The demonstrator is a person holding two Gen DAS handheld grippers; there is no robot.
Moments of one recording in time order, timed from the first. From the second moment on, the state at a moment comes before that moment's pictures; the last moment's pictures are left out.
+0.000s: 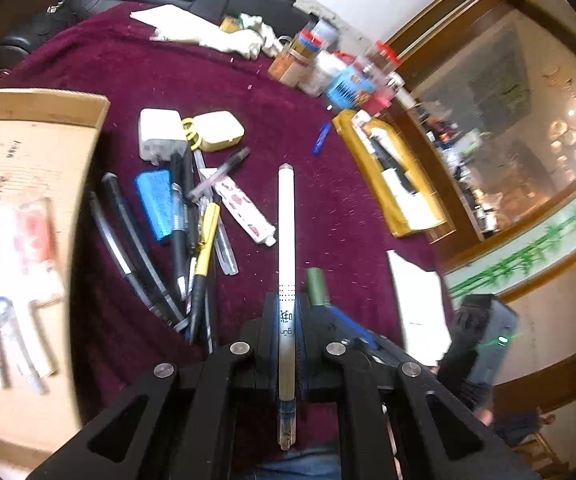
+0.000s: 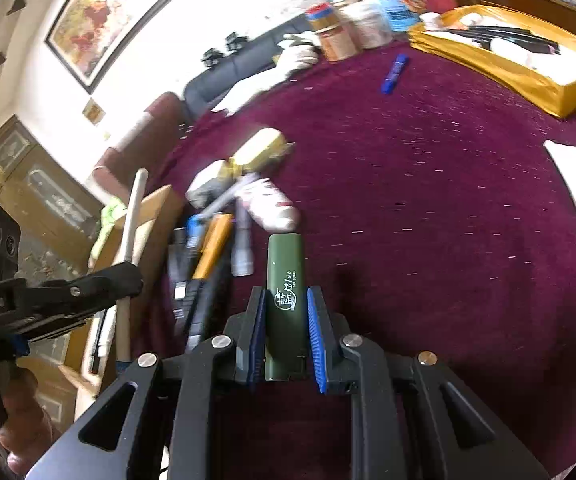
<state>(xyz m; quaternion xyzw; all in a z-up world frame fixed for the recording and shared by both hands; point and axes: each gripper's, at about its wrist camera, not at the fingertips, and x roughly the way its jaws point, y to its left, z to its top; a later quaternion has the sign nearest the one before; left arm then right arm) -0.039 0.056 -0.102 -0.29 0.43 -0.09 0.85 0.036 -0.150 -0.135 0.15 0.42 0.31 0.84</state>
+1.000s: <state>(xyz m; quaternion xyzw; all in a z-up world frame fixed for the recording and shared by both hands) -0.126 0.263 -0.156 -0.27 0.48 0.13 0.82 -0.017 0.087 -0.112 -0.02 0.45 0.47 0.76</state>
